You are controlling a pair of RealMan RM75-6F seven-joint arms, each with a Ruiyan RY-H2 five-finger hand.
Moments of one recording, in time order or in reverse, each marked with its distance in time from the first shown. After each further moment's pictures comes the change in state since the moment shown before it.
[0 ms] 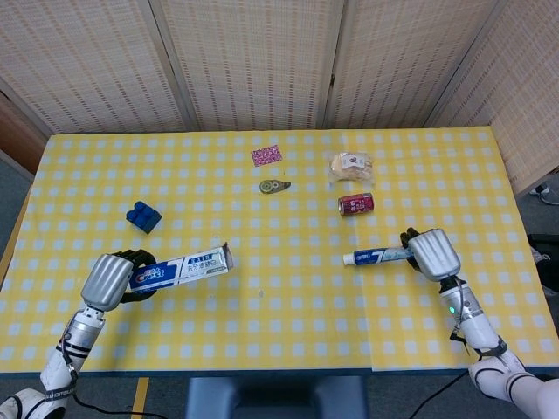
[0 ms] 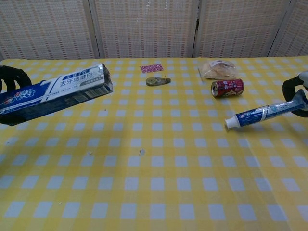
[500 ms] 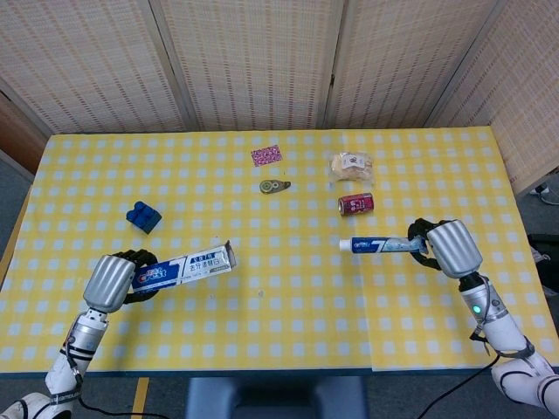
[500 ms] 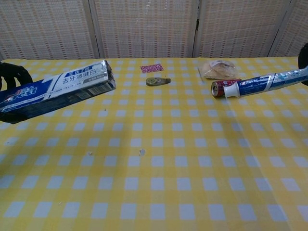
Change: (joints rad) left arm 0.014 -0.007 -0.016 -0.062 -0.024 0.014 0.091; right arm -0.013 0.185 0.015 -0.211 -0.052 0.124 0.264
